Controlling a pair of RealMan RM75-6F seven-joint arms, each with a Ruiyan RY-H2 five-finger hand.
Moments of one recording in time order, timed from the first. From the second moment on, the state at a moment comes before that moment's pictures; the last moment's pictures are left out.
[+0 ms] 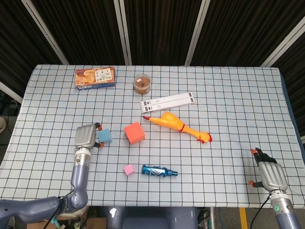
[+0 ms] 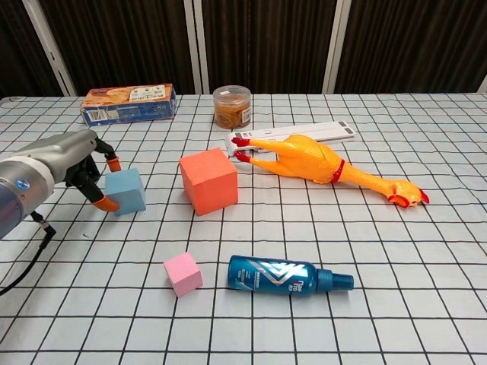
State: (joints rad) left arm -0.66 -1.79 -0.29 -1.44 0.71 1.27 0.68; right arm 0.16 -1.19 0.02 -1.59 -1.23 1.18 -0.22
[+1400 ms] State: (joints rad) left arm -0.79 -1.57 -0.52 -1.79 0.38 1.29 0.77; right arm 0.17 -1.18 0.02 -1.60 -1.24 1.19 -0.22
